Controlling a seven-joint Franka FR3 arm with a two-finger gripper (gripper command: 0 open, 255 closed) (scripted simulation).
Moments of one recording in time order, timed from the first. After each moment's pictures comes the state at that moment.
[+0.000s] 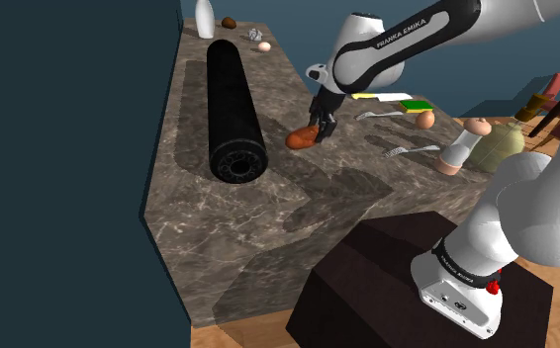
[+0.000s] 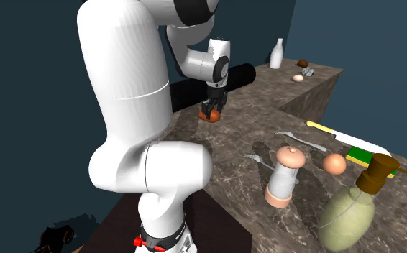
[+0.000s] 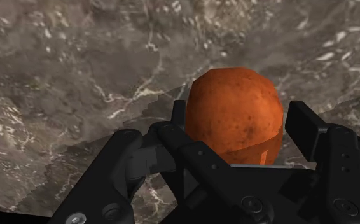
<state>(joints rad) 0.30 -0.07 -0.34 -2.41 0.09 2.46 -1.15</state>
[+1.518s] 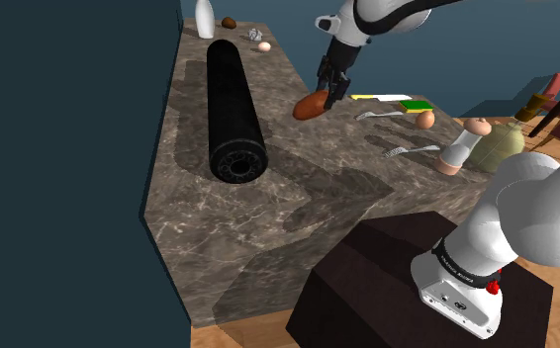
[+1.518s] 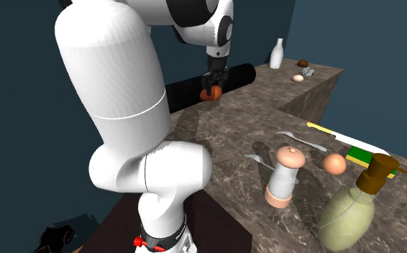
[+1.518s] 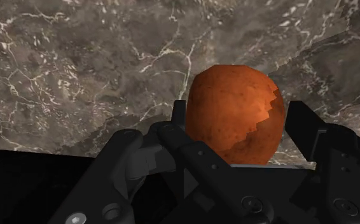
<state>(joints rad) 0.29 -0.23 -0.32 -2.25 0.01 2.15 -1.07</state>
